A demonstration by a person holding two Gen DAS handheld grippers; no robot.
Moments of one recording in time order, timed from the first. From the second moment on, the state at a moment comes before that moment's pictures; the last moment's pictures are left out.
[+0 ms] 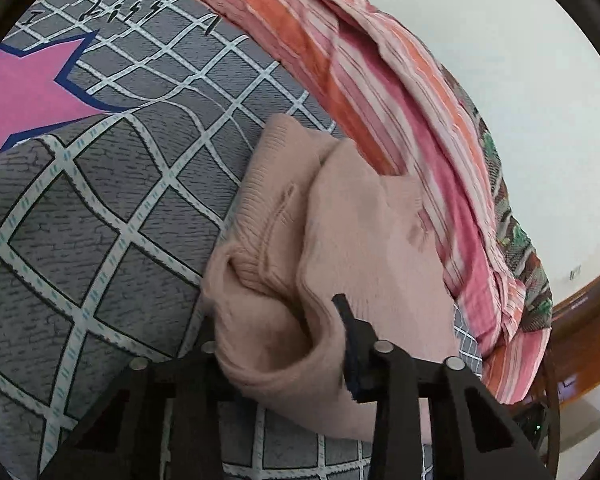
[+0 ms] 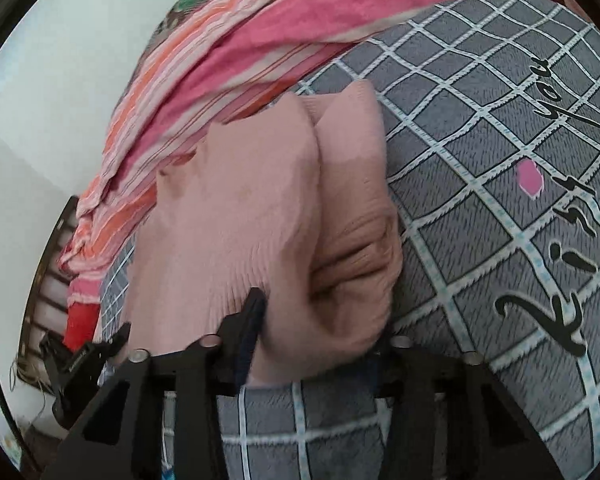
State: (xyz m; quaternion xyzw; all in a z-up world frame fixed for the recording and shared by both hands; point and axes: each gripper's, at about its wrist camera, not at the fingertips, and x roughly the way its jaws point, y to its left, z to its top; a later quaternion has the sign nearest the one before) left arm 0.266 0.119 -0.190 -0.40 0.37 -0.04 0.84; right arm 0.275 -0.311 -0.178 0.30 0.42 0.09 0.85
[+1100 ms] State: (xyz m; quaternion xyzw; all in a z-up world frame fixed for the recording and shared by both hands) left arm 0.063 0.100 -0.152 -0.31 0.35 -0.07 0.88; right arm 0.087 -0.330 -0.140 0.10 0.43 0.10 0.89
